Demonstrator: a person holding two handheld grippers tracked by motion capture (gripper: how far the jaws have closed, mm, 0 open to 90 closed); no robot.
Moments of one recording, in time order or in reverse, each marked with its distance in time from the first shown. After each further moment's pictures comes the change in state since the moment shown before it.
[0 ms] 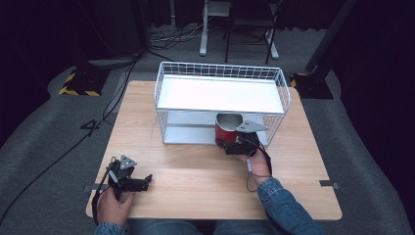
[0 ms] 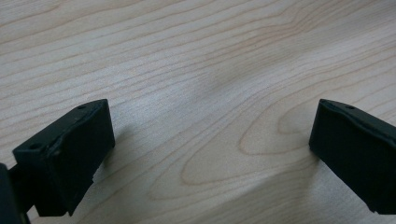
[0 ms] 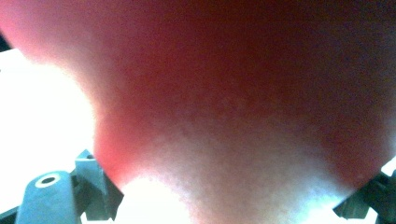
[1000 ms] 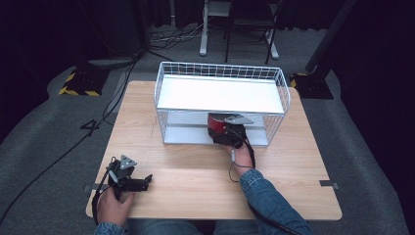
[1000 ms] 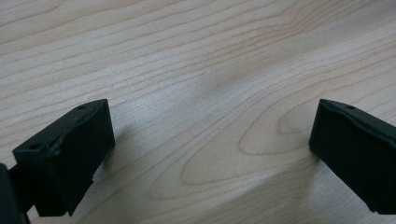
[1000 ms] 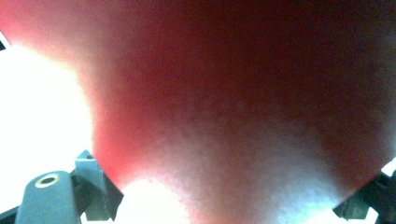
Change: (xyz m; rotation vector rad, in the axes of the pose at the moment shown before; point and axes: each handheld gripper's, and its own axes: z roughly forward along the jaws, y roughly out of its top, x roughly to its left) left arm 0.000 0.000 0.000 0.000 0.000 -0.001; right arm -0.004 0.004 0.055 -0.013 -0.132 0.073
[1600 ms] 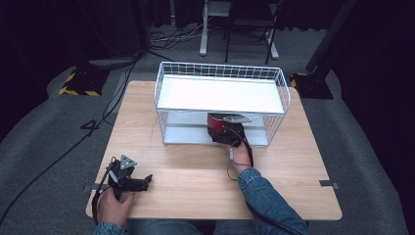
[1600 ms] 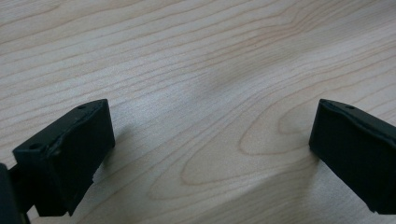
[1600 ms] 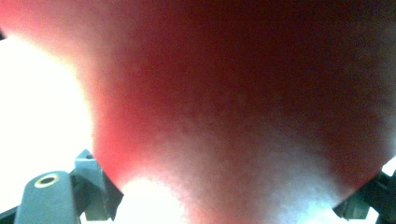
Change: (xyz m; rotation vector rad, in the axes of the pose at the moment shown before) left arm 0.000 0.000 0.000 0.000 0.000 0.001; right arm -0.005 -0.003 0.011 0.015 -0.014 0.001
